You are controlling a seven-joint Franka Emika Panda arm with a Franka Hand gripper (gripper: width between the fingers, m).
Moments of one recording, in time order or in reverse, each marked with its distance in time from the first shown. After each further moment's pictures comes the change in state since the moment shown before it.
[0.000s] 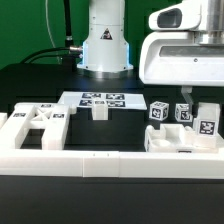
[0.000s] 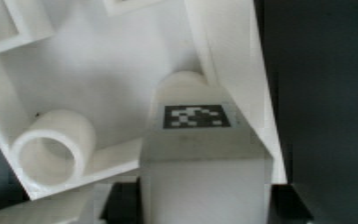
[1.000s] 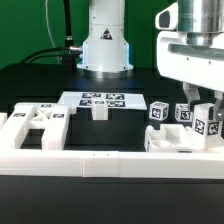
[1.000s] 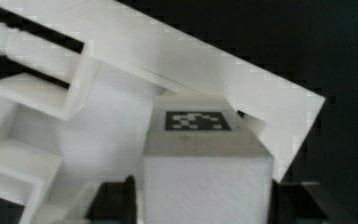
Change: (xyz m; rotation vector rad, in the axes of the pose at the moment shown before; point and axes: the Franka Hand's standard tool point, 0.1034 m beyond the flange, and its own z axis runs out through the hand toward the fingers) arm -0.001 0.003 0.001 0.013 -0.034 0.718
